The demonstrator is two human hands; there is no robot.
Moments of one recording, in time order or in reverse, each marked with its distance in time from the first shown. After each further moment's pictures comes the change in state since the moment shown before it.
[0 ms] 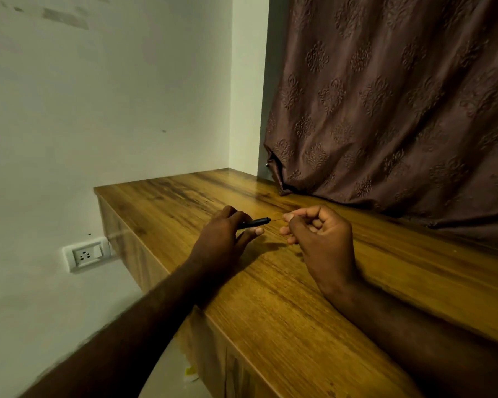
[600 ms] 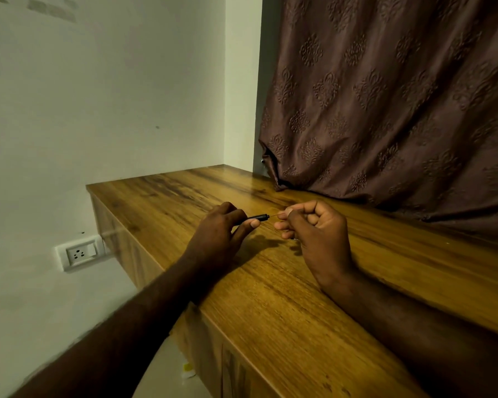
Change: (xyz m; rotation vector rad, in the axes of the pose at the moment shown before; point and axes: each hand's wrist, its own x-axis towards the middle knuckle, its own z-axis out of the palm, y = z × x) left_hand -0.001 0.001 0.000 -0.006 0.033 0.107; right_hand 0.002 -0.001 -0.001 0.123 -0.011 0.058
